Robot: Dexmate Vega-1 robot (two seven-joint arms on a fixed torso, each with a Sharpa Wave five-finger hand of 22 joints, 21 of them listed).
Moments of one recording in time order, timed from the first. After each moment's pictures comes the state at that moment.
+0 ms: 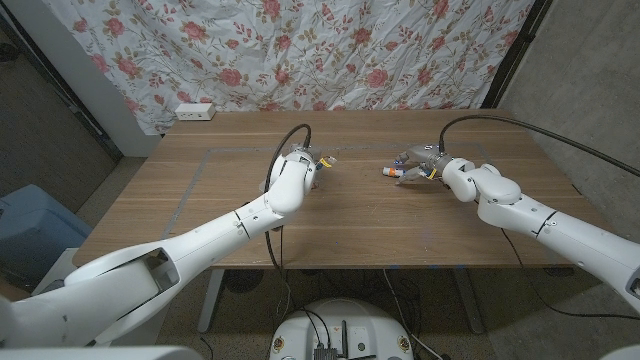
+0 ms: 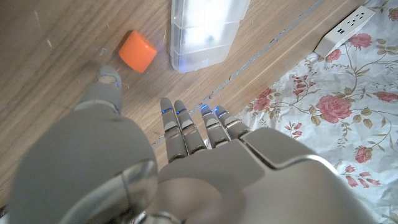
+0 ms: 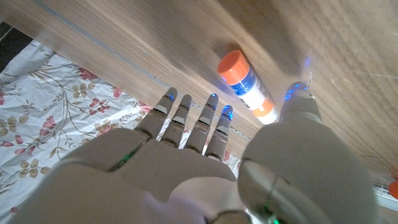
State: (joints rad) left arm 0.53 0.51 0.97 -1.77 1.31 0.72 -0.72; left_hand 0.77 -0.08 0.31 -0.14 0.18 0.54 -0.06 0.17 0.18 0.42 -0.14 0.17 0.18 0.22 0.01 0.17 0.16 0.08 -0.03 0.18 0.16; right arm -0.65 -0.88 -0.76 -1.68 -0.72 -0.26 0.18; right_hand 0.74 -0.11 0.14 -0.09 0.29 0.41 -0.22 0.18 0.19 0.52 -0.12 0.18 0.21 0.23 -0.01 0.31 0.28 0.35 0.05 0.18 0.16
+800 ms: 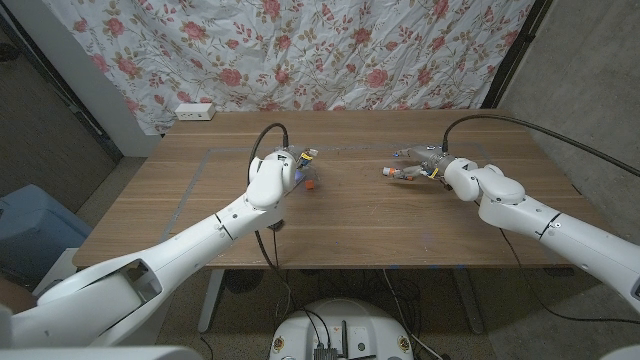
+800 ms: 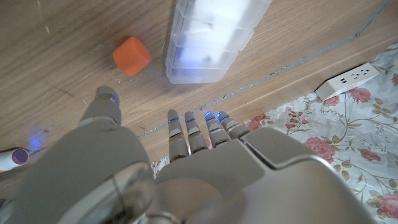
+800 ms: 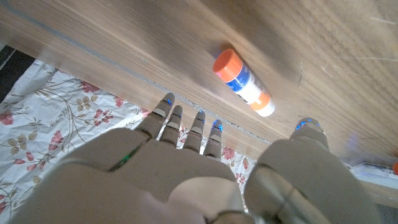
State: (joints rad) left arm 0.63 0.56 0.82 -1.86 1.02 0.79 -0.54; left_hand 0.61 -0.02 0.27 -0.10 0.18 0.34 -0.06 0.17 0.18 0.22 -0.06 0.17 0.18 0.11 0.02 0.17 0.16 0.00 -0.01 0.17 0.16; right arm -0.69 -0.88 -0.71 -1.71 -0.63 -0.29 0.18; right_hand 0.49 -0.08 0.04 0.01 0.35 0.16 -0.17 0.17 0.18 0.21 -0.05 0.18 0.20 0.07 0.06 0.23 0.29 0.26 0.07 0.18 0.16
